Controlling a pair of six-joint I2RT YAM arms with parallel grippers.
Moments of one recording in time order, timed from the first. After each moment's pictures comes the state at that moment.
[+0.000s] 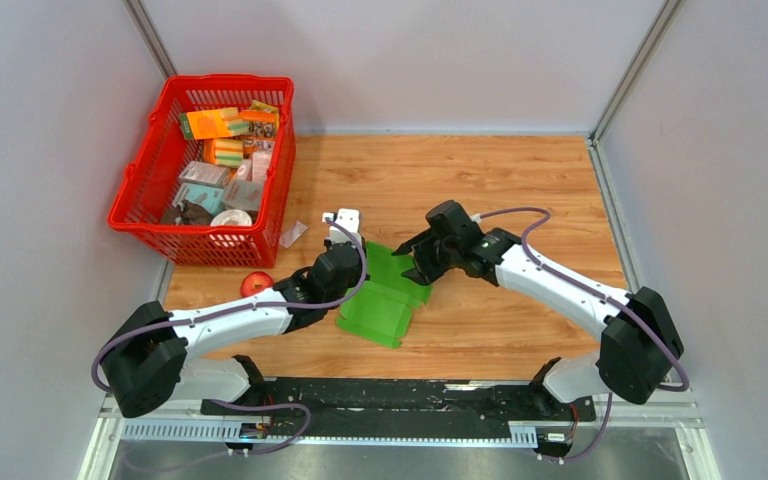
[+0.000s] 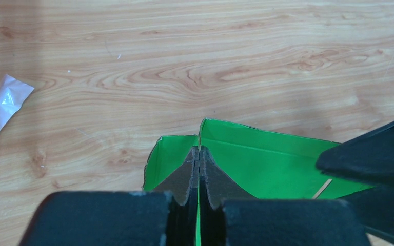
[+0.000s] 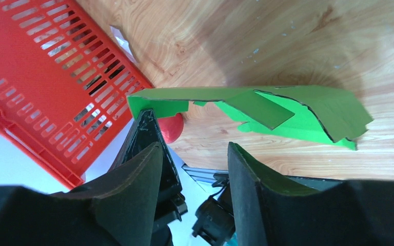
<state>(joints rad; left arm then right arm) -0.90 1.24 0.62 0.21 -0.55 -0.40 0.74 1.39 1.03 -0.50 -0.05 1.71</state>
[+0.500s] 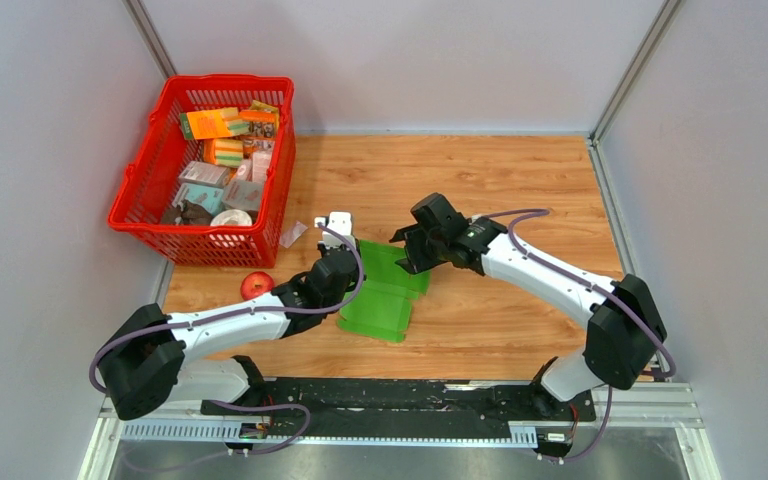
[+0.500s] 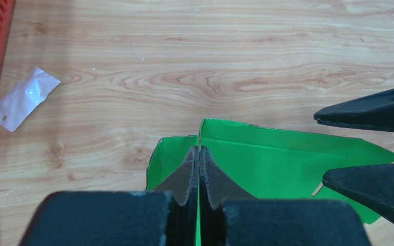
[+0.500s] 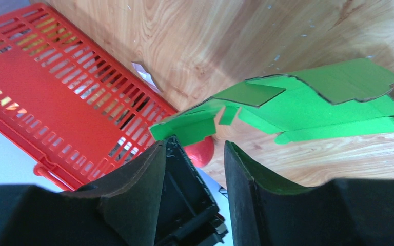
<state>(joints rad) -0.92 1.22 0.57 0.26 -0.66 -0.44 0.78 1.51 1.18 -0.59 0.09 1.94</state>
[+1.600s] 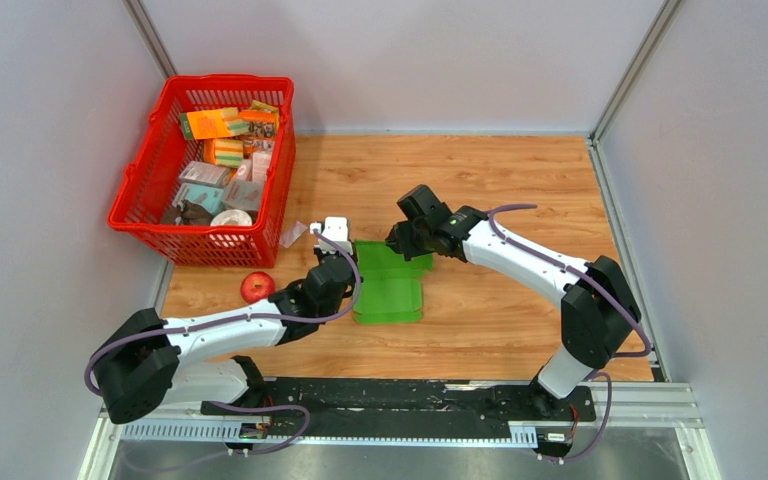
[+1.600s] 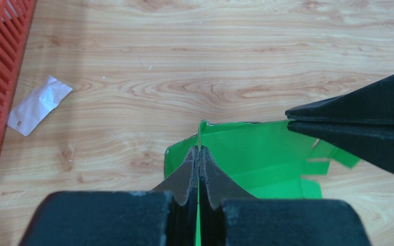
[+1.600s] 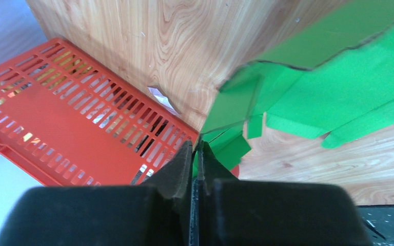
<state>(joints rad) -0.94 1.19 0.52 0.33 -0.72 -0.39 0.78 1.64 1.28 -0.60 0.13 2.02</state>
